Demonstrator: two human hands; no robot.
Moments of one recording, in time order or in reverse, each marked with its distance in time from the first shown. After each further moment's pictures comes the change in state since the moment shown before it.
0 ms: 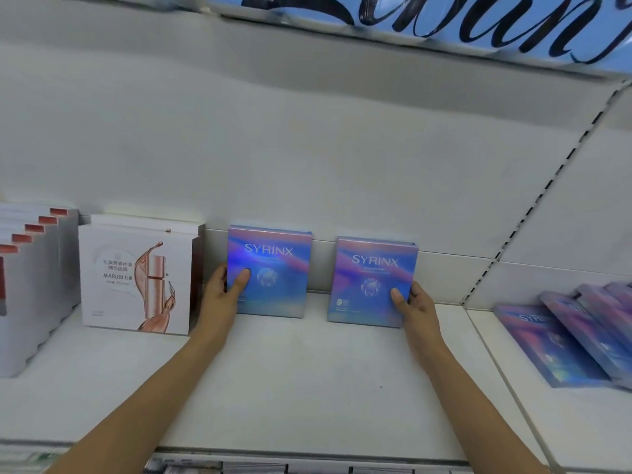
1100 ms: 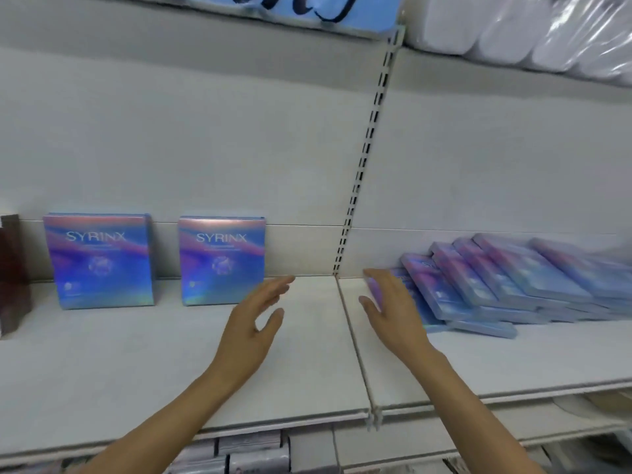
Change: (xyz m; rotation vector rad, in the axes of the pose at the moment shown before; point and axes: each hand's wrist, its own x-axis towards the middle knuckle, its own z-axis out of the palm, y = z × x) left_hand -0.163 0.029 0.249 0.277 -0.463 0.360; right_hand -0.039 -0.038 -0.222 -1.049 0.040 -0.343
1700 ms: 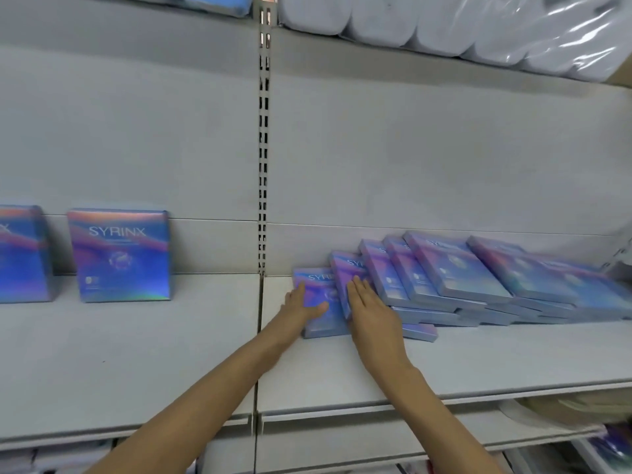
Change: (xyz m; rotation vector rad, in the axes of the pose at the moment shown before) left_hand 0.070 0.055 0.216 -0.223 -0.302 -0.626; right_hand -0.012 0.118 -0.066 -0.516 0.033 -0.171
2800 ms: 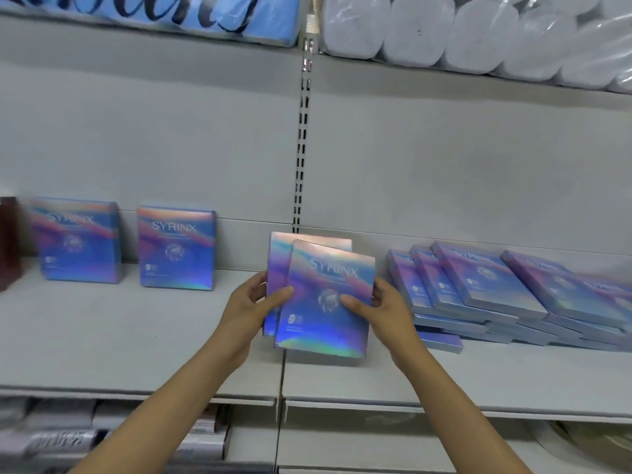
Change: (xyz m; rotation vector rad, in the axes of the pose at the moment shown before) left_hand -0.081 0.002 -0.064 -0.381 0.380 0.236; right_hand 0.011 -0.019 -0.033 1.444 -0.224 0.350
